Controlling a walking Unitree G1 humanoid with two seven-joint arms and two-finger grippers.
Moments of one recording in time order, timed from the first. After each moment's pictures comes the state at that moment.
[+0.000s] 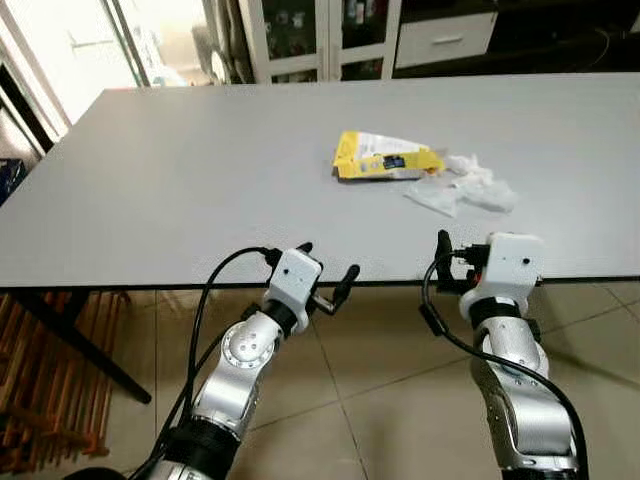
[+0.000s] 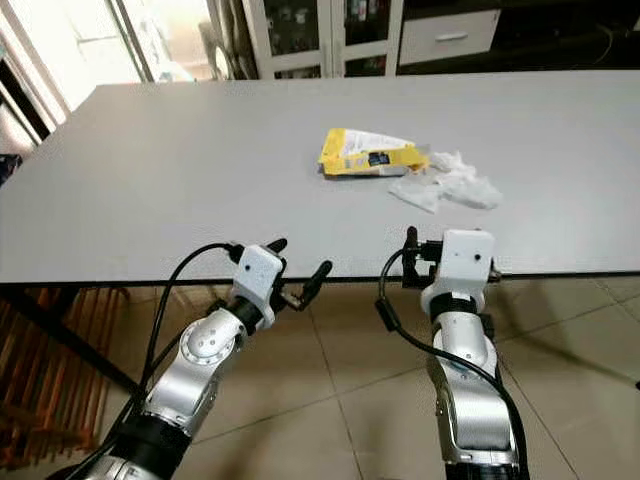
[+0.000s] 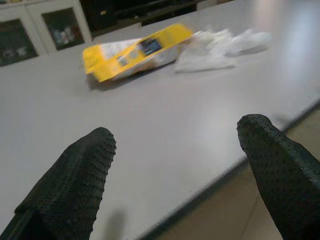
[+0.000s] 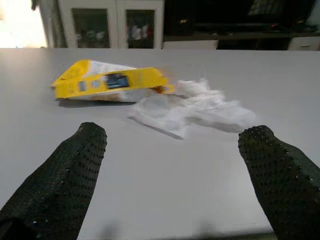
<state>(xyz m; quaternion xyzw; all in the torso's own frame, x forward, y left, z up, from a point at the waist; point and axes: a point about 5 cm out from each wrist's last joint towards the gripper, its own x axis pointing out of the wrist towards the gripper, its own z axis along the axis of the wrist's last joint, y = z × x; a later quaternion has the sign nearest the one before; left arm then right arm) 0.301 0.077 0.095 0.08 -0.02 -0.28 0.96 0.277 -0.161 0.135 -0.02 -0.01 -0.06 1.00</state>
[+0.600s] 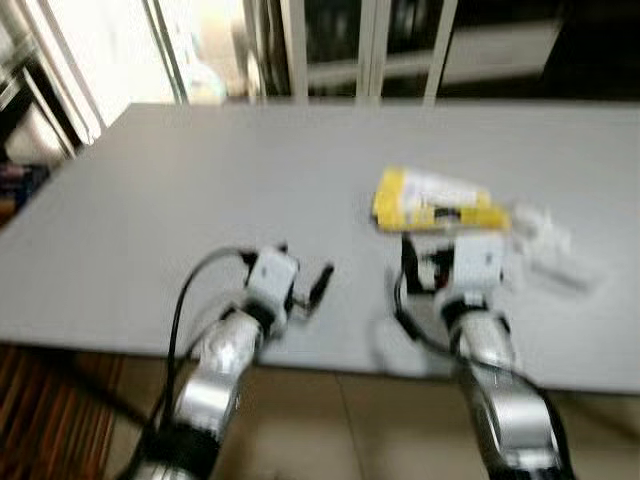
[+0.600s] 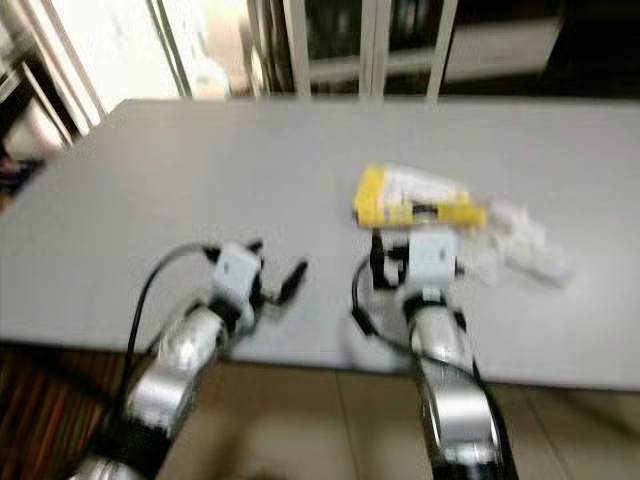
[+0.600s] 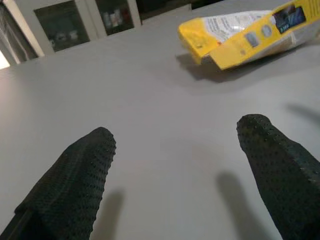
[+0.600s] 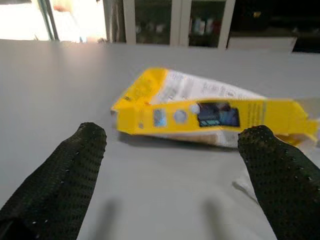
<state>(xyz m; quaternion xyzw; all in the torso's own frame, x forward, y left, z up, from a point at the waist) 0.302 0.095 0.090 0.09 -0.01 -0.25 0.96 0.280 -0.142 0.128 -0.03 0.01 0.01 1.00</state>
